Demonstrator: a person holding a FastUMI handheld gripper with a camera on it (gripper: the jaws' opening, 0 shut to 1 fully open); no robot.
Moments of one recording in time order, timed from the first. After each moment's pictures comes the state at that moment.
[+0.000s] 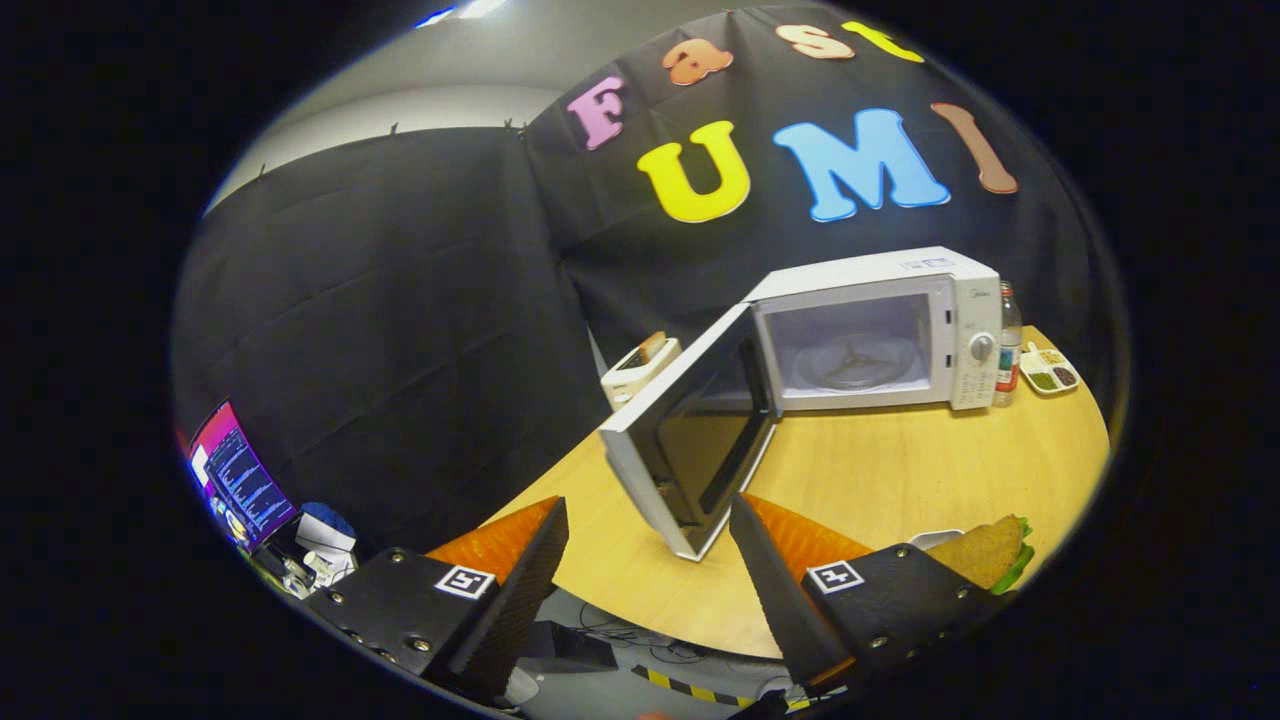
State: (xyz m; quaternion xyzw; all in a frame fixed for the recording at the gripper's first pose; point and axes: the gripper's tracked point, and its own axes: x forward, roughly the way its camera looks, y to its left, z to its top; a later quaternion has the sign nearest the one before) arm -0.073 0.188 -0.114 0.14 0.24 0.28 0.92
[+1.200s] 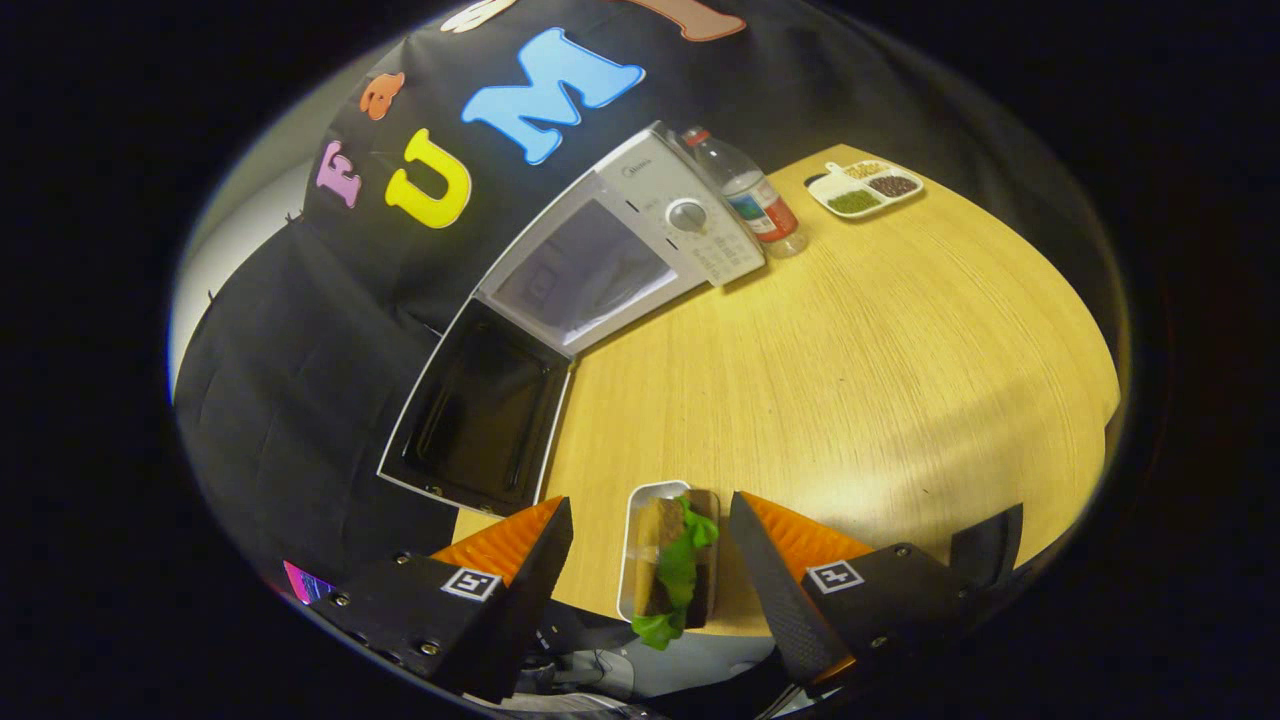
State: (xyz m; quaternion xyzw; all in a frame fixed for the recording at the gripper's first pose) arm -0.035 -0.055 -0.241 0.32 0.44 0.16 0.83
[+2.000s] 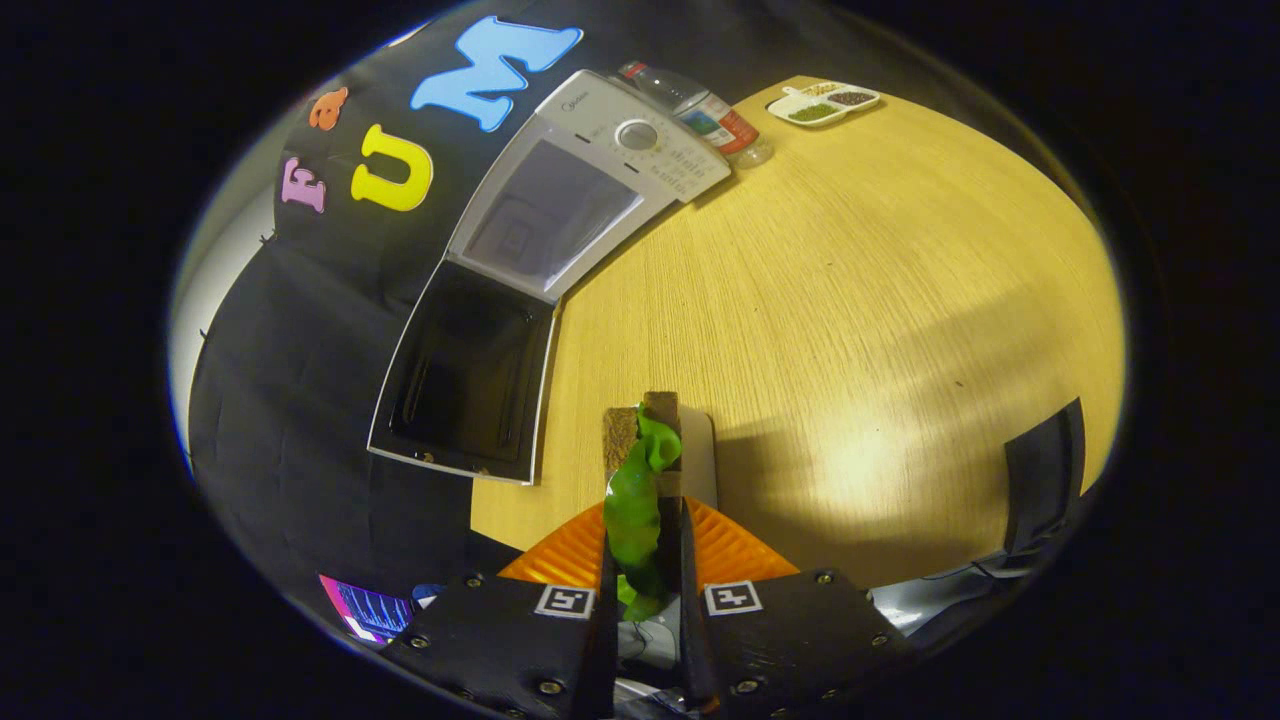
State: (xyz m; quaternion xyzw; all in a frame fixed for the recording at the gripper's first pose) arm -0.071 -0.032 -0.265 0.36 0.49 0.16 0.77
